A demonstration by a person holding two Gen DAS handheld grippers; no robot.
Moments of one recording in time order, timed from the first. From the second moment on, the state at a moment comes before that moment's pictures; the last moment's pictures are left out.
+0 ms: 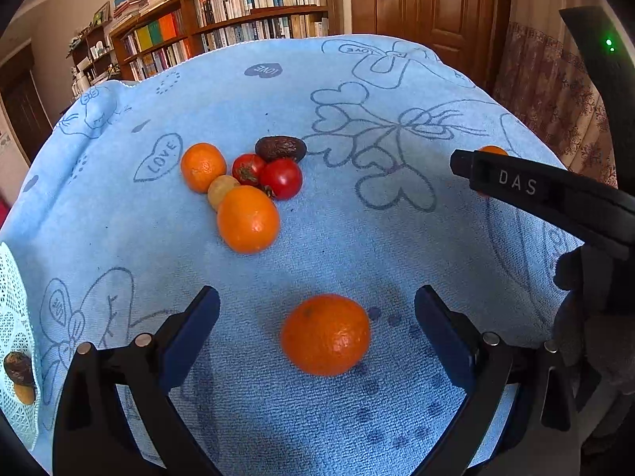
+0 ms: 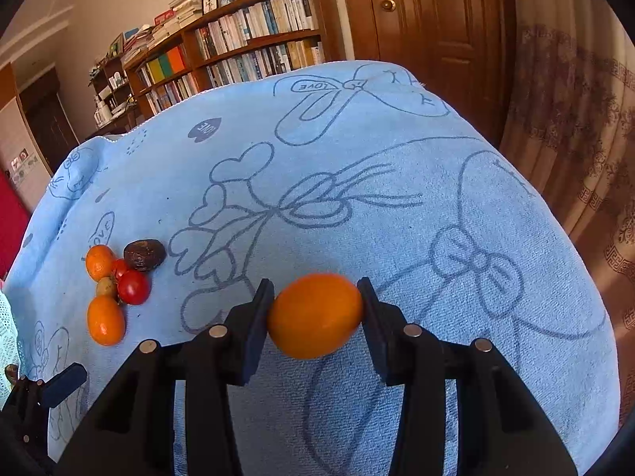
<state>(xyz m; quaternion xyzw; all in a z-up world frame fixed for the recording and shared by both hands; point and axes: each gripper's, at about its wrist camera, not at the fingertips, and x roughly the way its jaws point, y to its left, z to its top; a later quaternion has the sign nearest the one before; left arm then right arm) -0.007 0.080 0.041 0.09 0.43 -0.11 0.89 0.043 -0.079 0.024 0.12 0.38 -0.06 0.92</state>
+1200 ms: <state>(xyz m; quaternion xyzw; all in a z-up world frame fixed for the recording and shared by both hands) -0.027 0.096 0.073 0.06 0.37 -0.14 0.92 0.022 -0.085 0.065 0.14 0.33 -0.05 0.93</state>
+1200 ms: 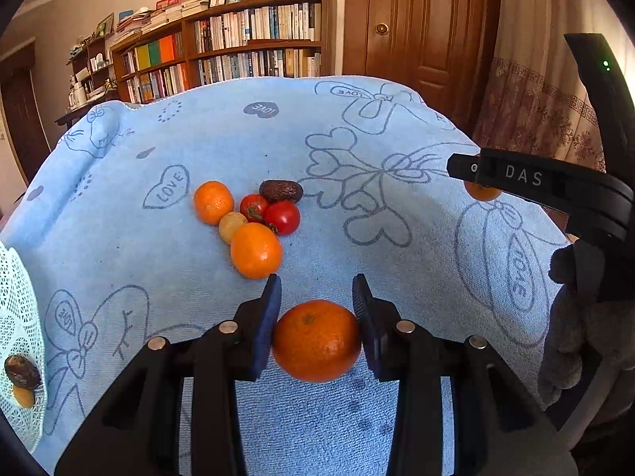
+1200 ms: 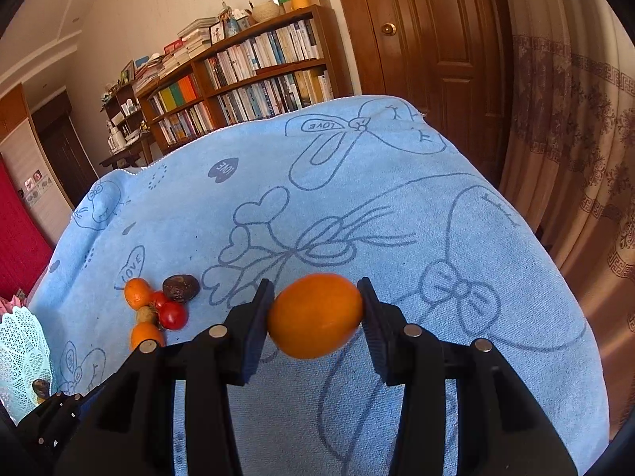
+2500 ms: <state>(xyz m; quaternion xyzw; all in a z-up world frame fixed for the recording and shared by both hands) -0.049 0.349 0.124 -0.04 0.33 0.15 0.93 -0.014 -0.012 0.087 0.12 0.33 0.07 0.93</state>
